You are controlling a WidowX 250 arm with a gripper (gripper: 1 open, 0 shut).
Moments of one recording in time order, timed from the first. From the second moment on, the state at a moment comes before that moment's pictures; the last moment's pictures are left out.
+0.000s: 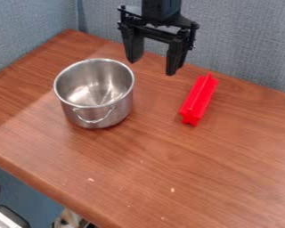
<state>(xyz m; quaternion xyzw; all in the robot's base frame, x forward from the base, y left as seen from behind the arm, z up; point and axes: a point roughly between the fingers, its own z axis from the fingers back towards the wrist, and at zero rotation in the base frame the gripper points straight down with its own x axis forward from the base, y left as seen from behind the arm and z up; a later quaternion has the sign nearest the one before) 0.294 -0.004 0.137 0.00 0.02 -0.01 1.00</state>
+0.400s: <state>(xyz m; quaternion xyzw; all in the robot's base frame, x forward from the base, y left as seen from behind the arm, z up) 0.318 -0.005 0.112 0.00 0.07 -0.01 1.00</state>
